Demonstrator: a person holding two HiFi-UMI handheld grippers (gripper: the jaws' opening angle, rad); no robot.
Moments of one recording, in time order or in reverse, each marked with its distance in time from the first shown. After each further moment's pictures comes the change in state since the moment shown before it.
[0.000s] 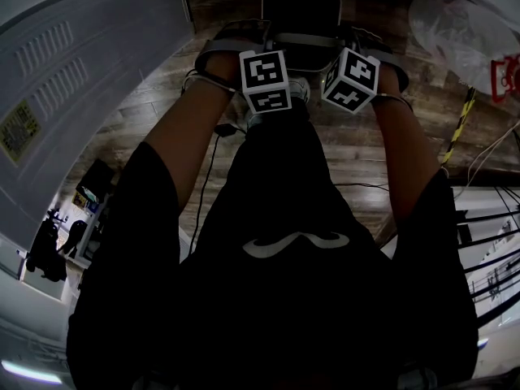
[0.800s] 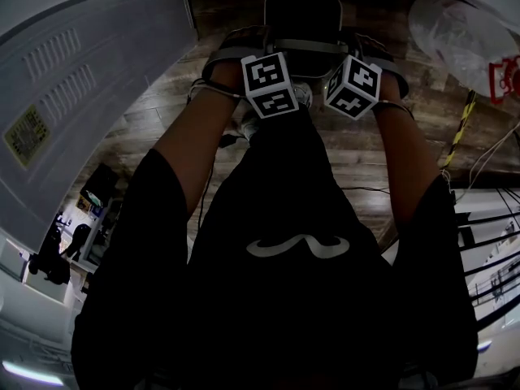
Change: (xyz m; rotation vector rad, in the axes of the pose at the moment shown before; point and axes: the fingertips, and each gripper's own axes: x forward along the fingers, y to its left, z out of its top) left arm -0.003 0.004 0.004 -0.150 -0.032 -0.032; right arm -0.003 -0.001 0.000 0.042 -0.011 -0.002
